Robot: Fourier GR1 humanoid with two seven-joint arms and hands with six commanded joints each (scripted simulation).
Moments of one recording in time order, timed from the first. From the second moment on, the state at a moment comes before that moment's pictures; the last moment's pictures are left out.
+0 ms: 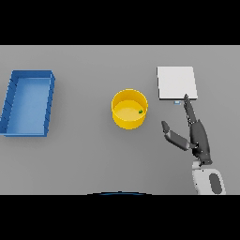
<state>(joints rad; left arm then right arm) -1.06 0.71 -0.44 -0.64 -0.14 0.20 0.34 0.07 -0.08 0.10 -1.64 0.23 -0.05 -0.15</state>
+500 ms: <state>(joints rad) -0.64 0.79 -0.48 -1.09 0.01 0.44 0.56 0.07 -0.08 0.10 -1.64 0.24 -0.04 -0.14</state>
